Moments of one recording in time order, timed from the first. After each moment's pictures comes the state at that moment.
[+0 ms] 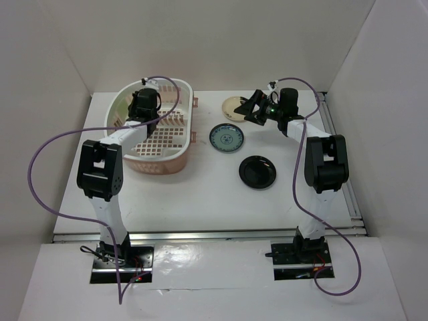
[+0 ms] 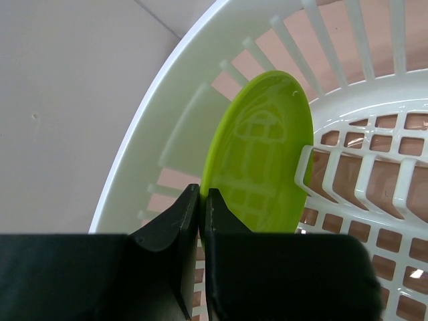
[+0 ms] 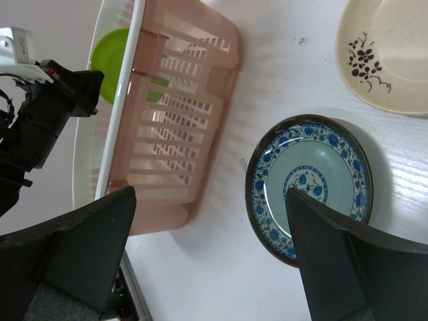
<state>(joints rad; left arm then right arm) -0.17 1.95 1.41 0.15 -0.73 0.36 0.08 1.99 1.38 0.24 -0.78 0.70</state>
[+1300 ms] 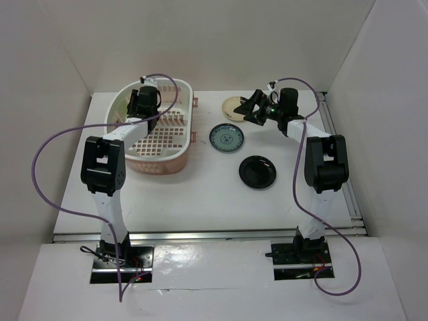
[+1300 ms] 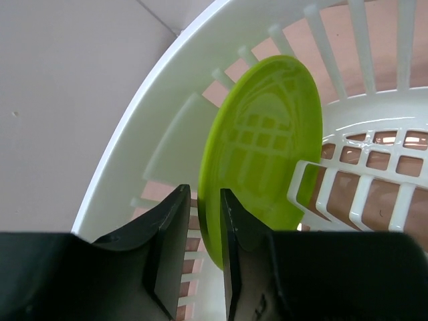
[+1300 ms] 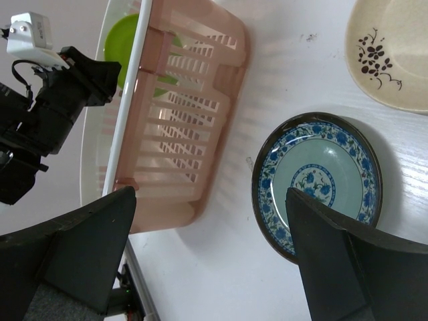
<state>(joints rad) -0.15 2.02 1.50 0.12 -0.75 0.31 0.08 1.99 1.38 0.25 -0.80 0.72</state>
